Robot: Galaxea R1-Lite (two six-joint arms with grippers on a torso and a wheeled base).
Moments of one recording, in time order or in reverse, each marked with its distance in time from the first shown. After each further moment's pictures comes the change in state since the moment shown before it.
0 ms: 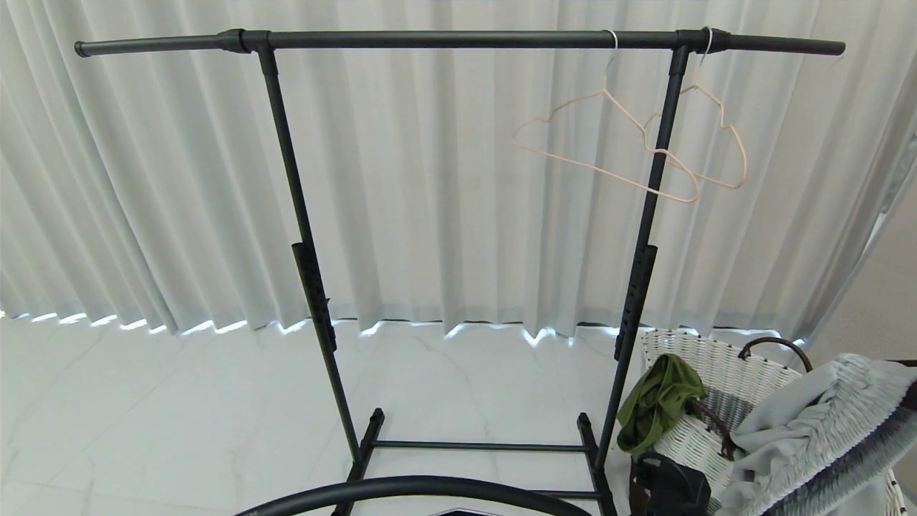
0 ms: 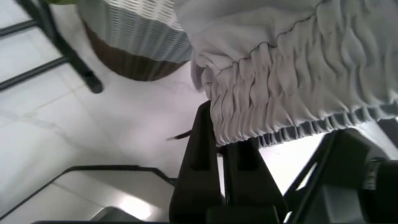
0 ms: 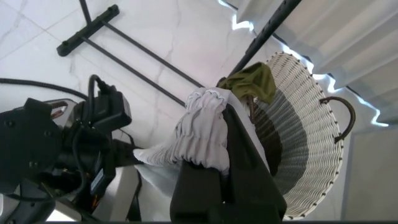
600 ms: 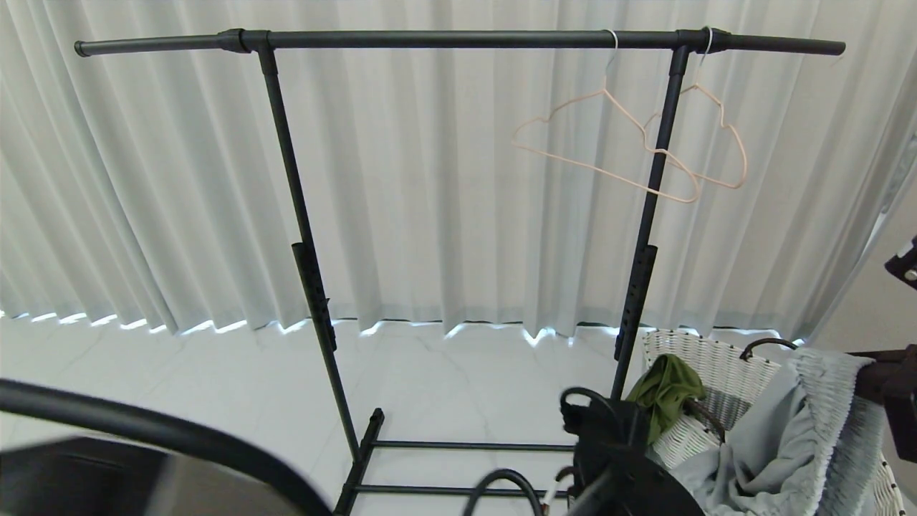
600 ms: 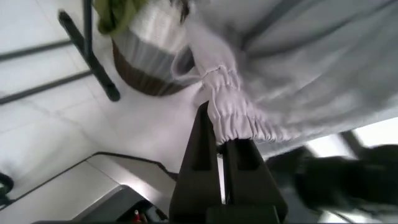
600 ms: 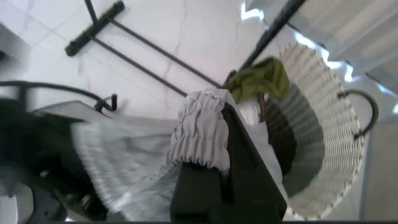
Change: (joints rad) left arm 0.033 -0.448 0.304 0.065 0.074 -0.067; right arm 0.018 0.103 0.000 -0.071 0.004 0.058
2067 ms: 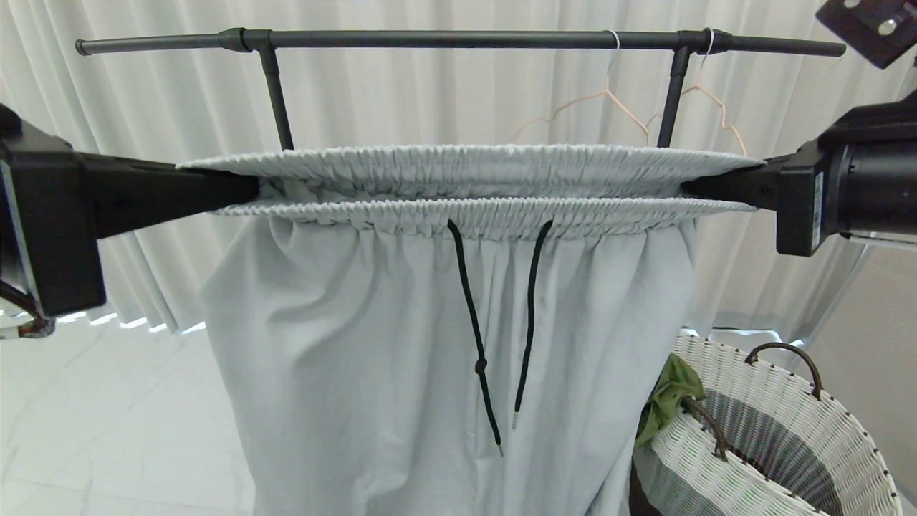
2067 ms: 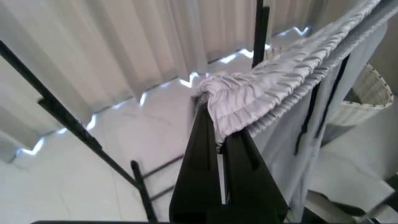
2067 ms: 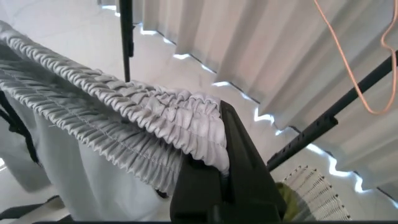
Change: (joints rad) left arm 0.444 -0.867 -0.362 1.000 0.036 0.741; right arm 0.187 0.277 -0.499 -0.091 -0.009 -0.009
